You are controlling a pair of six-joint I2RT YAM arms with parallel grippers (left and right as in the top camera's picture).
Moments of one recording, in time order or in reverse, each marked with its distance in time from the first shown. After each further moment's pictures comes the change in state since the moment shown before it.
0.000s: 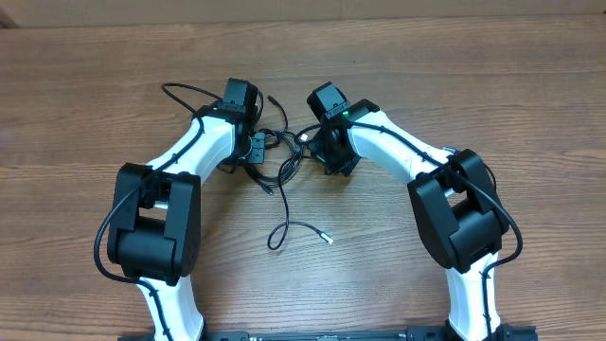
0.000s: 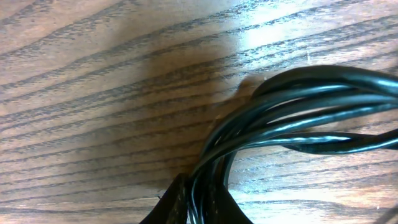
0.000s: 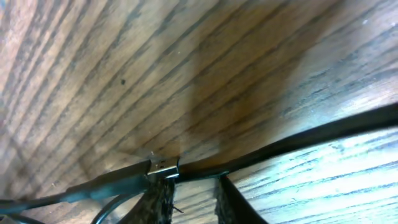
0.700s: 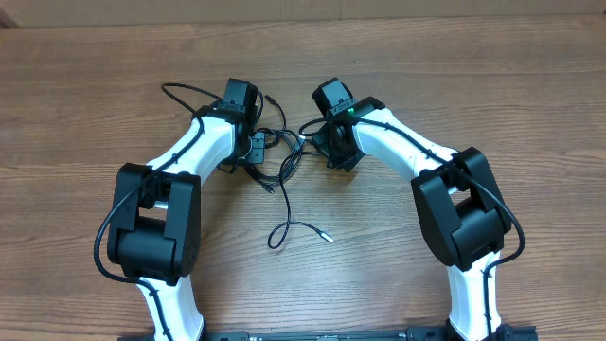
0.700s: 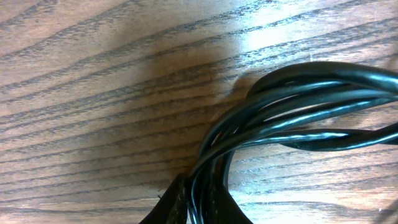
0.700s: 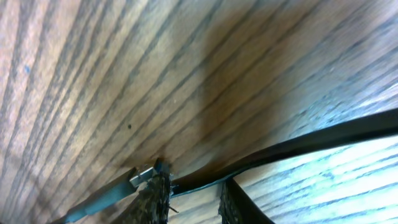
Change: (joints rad) left arm 0.000 0.000 -0.001 0.003 -0.004 -0.003; right arm -0.026 0.003 0.001 0.029 0.040 0.060
